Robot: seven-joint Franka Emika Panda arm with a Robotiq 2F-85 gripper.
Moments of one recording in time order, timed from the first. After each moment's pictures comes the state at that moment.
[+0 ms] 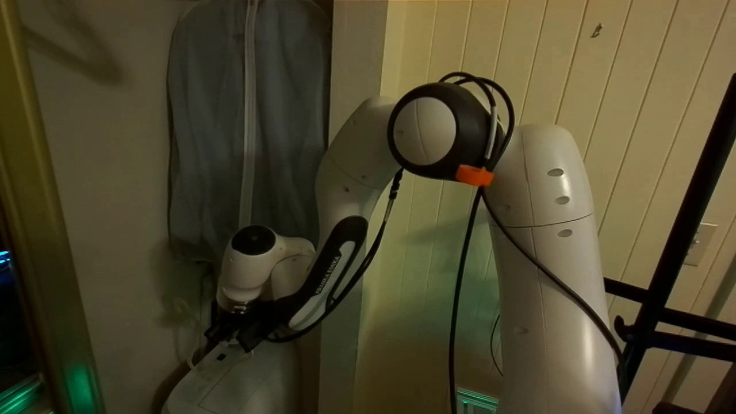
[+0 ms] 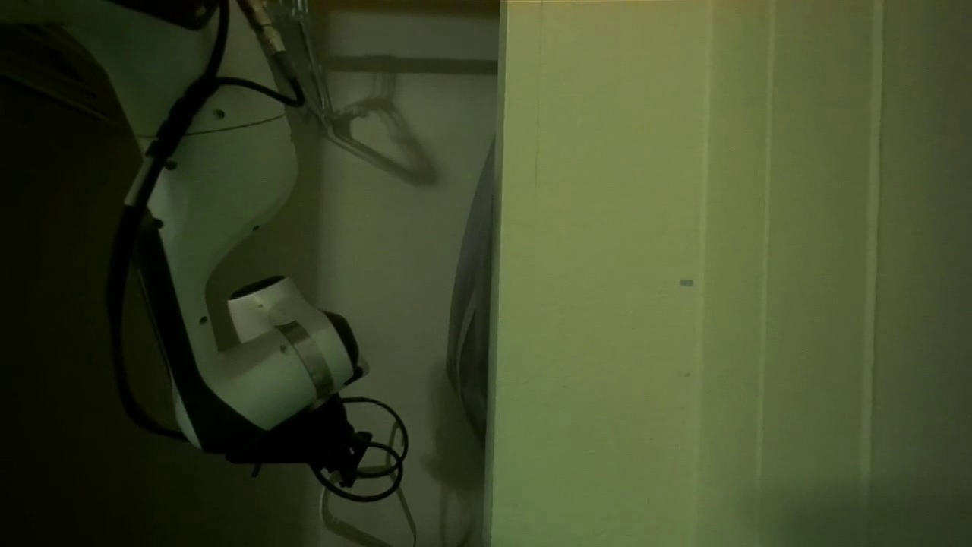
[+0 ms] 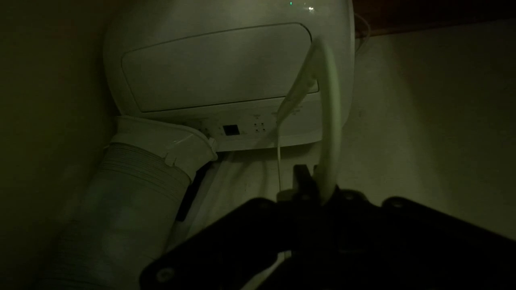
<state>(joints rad) -0.30 0.34 0.06 -2.23 -1.05 2.99 0.94</state>
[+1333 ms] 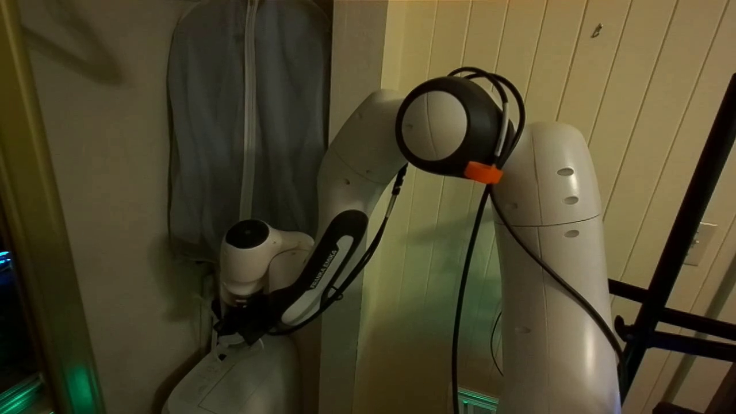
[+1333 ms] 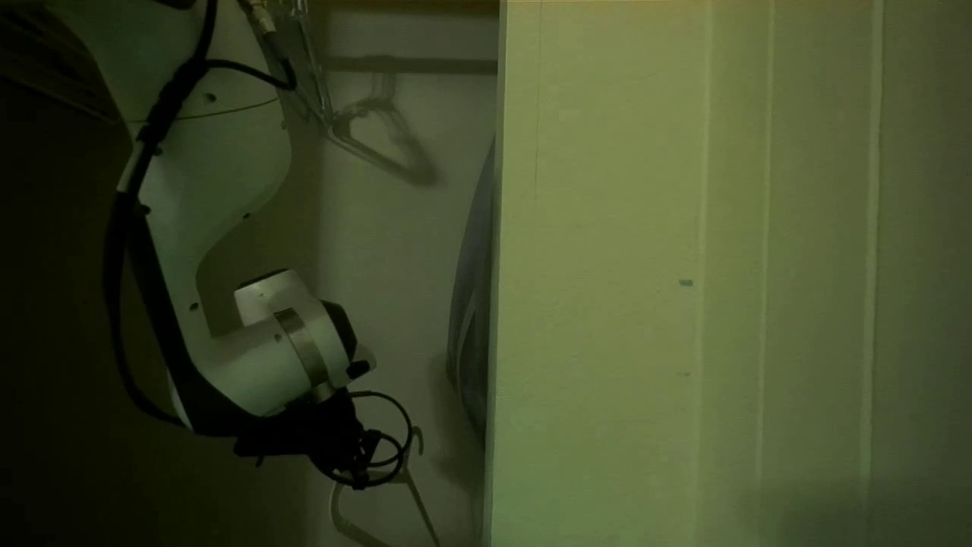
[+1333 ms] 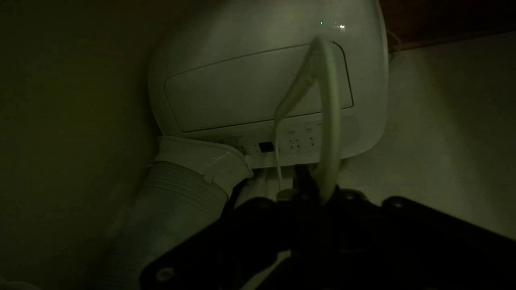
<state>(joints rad) -0.31 0.31 0.08 -2.23 -0.95 2.86 0.90</state>
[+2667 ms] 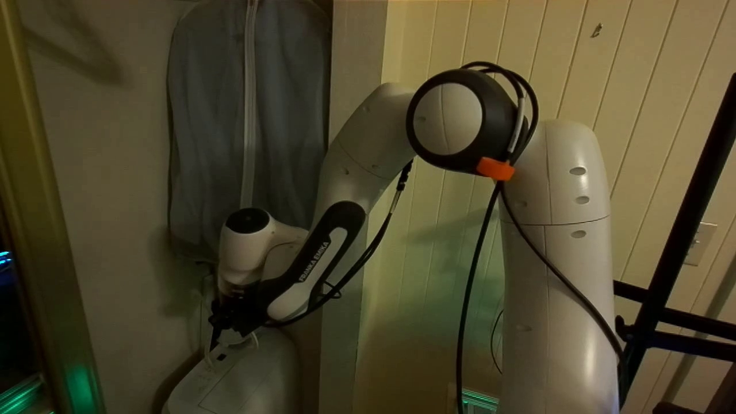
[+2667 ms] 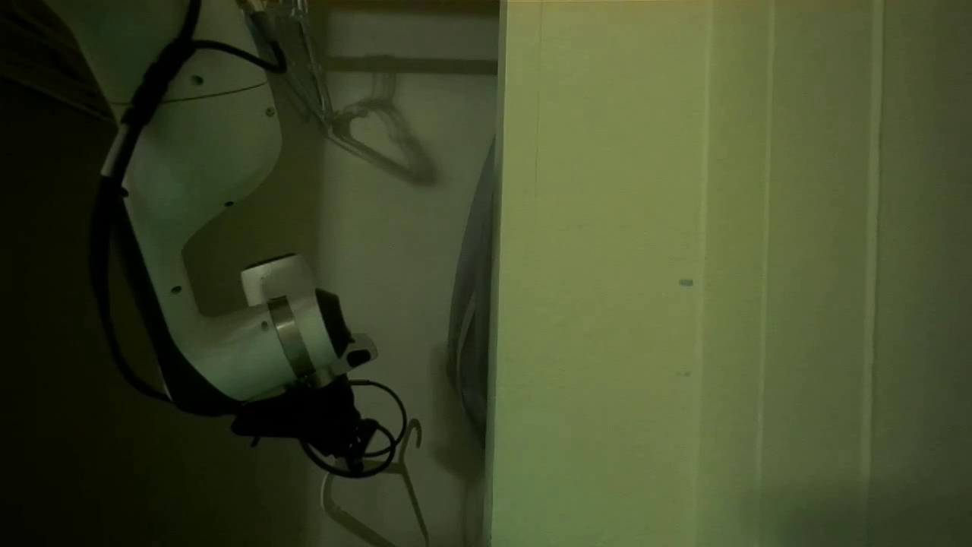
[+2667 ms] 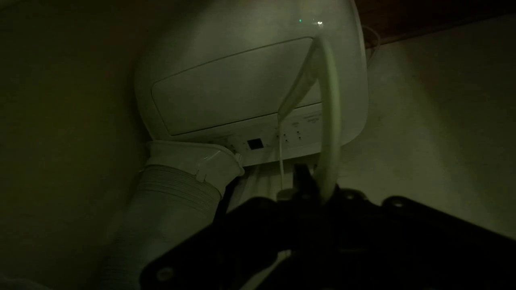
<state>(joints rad) -0.34 0.27 0.13 -2.25 -0.77 2.86 0.79</state>
